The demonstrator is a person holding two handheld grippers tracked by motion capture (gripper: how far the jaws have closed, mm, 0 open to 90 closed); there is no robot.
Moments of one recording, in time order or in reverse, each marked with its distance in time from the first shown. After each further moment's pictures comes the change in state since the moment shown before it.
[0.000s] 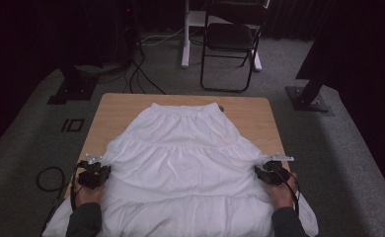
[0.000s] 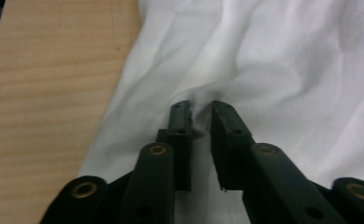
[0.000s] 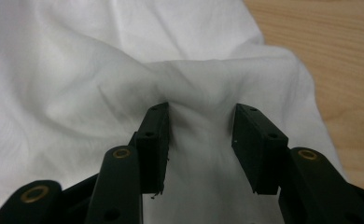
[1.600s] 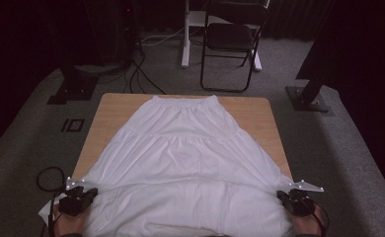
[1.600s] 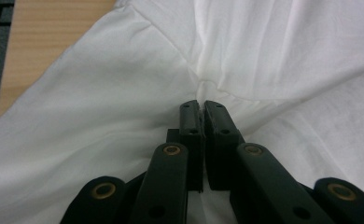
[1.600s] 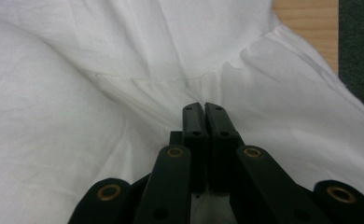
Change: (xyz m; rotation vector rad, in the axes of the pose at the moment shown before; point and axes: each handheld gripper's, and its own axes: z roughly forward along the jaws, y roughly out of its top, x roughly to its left) left arm 0.015 -0.068 -0.060 0.029 -0.083 -0.052; right arm -0.020 -0.077 -0.071 0.024 0.023 0.073
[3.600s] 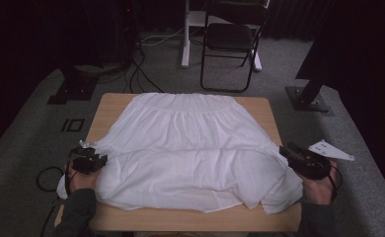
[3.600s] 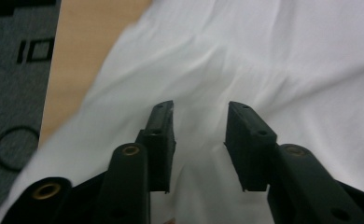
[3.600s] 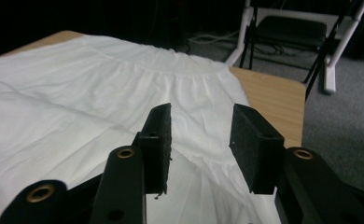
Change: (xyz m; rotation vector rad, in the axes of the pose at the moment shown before) left arm 0.009 0.109 0.058 -0.041 0.090 0.029; right arm -0.004 0.123 -0.065 -0.447 0.139 -0.150
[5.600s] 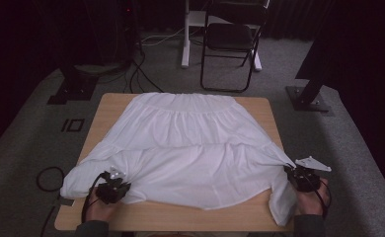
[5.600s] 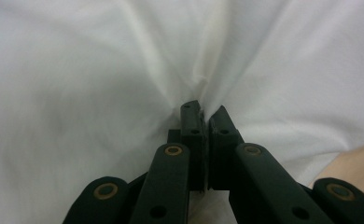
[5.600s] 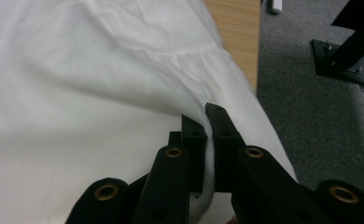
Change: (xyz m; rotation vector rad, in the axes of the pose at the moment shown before) left arm -0.084 -0.067 -0.037 0.126 -0.204 0.251; right arm -0.008 -0.074 0.023 0.270 -0.244 0.042
